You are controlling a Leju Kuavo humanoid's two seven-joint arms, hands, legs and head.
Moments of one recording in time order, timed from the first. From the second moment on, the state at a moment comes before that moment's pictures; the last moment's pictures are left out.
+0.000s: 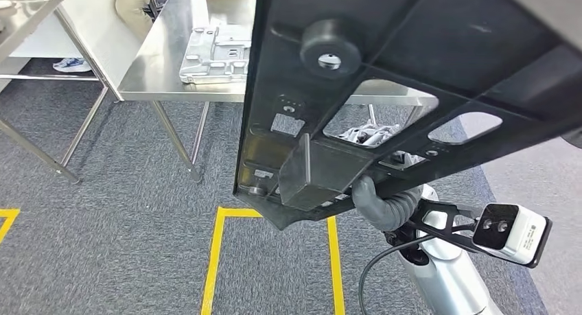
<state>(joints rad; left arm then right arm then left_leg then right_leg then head) -0.06 -0.03 1.15 -0.22 -0.66 0.04 -0.21 -0.45 -0.11 0.49 -1.87 -0.24 0.24 -0.62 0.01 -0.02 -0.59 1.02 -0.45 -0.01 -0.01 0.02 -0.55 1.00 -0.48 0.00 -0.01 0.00</state>
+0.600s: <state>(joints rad) -0.06 -0.03 1.15 -0.22 -0.68 0.03 -0.23 -0.44 -0.10 0.50 -1.86 -0.20 0.19 -0.65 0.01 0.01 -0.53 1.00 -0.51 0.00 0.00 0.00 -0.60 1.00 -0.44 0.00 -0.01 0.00</state>
